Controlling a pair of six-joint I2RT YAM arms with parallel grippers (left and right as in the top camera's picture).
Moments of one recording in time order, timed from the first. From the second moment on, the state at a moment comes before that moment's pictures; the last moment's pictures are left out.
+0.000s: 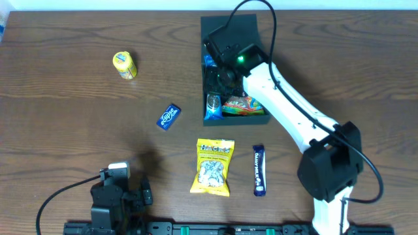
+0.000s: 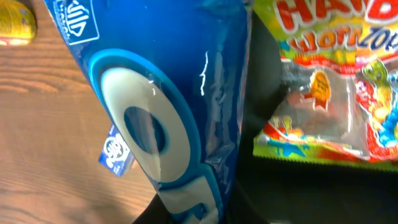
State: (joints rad) left arm -0.11 0.01 0.38 -1.13 -0.14 -0.15; right arm 0.61 2.06 1.87 -1.01 -0.10 0.75
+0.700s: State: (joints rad) left arm -0.11 0.01 0.38 -1.13 -0.14 -0.15; right arm 0.57 2.15 1.96 -1.14 -0.17 0.64
